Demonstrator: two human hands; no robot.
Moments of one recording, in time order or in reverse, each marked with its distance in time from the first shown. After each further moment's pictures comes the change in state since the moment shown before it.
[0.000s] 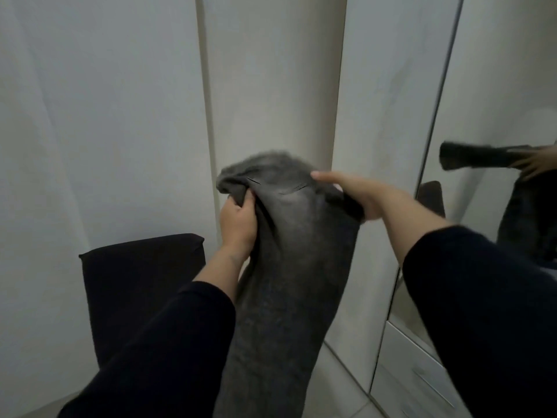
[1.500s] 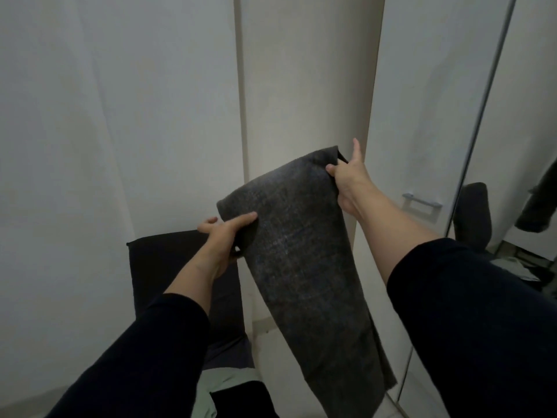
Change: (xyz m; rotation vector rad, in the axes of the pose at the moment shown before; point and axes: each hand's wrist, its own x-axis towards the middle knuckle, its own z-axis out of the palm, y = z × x) left_hand 0.000 -0.018 -0.094 -0.149 -0.073 -0.486; right_hand 0.024 -0.030 0.070 0.673 0.232 -0.482
